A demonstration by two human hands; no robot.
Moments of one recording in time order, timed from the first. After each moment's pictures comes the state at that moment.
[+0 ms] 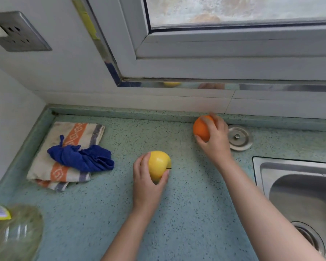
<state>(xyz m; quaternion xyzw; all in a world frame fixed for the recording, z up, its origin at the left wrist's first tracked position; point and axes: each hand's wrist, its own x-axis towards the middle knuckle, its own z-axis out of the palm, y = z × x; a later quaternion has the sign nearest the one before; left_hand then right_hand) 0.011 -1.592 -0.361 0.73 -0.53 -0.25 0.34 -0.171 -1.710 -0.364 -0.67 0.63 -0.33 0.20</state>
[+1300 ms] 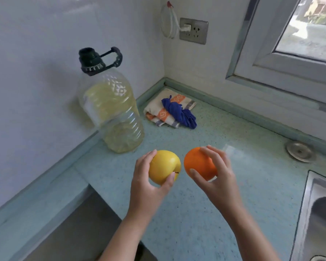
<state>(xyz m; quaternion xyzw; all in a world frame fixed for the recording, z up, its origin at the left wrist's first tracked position) 0.086 -1.317 -0.261 0.74 -0.42 -0.09 0.51 -0.055 -1.421 -0.251 -0.76 0.39 -0.34 0.38</state>
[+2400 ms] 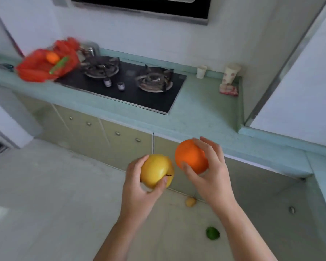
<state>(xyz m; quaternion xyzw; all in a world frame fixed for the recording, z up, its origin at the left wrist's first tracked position) -0.023 -0.696 -0.257 0.80 0.11 0.27 0.52 0.033 -0.852 -0.203 -0.85 -0.17 -0.10 0.49</state>
